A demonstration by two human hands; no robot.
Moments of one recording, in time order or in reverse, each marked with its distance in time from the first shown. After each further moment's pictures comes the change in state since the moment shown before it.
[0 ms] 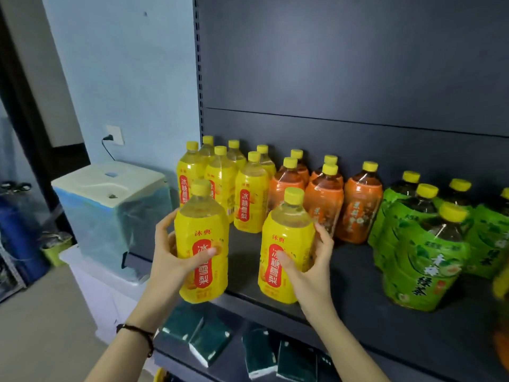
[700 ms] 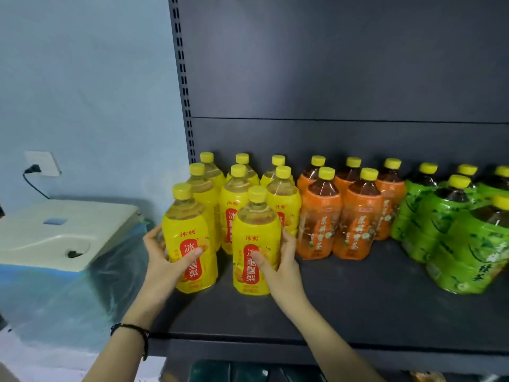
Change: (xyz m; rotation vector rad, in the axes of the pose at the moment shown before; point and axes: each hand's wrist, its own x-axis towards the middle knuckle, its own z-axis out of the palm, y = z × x) left_hand 0.192 -0.081 -0.109 -0.030 -0.266 -0.114; right_hand 0.075 0.057 0.183 -0.181 0.126 0.113
